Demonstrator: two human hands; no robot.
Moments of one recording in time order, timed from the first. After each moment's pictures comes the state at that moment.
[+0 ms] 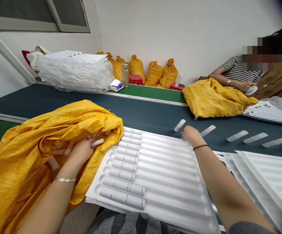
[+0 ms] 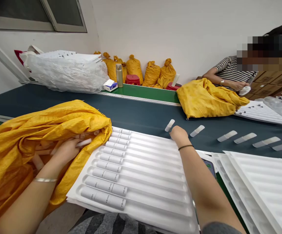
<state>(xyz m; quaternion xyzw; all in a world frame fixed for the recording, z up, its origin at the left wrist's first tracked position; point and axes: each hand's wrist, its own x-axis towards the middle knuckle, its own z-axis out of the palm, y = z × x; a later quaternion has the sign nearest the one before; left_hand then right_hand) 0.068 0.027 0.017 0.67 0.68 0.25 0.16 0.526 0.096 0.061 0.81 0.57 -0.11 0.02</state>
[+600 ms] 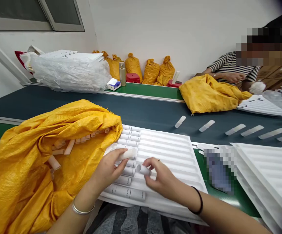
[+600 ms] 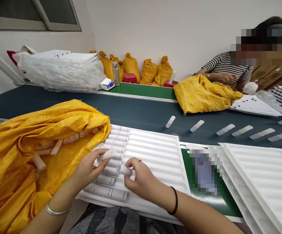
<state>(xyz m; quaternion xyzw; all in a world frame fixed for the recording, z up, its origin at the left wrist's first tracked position) 0.168 -0.049 0.039 0.80 0.44 0.36 0.19 0.399 -0.082 0.044 0.47 0.76 -0.34 -0.28</state>
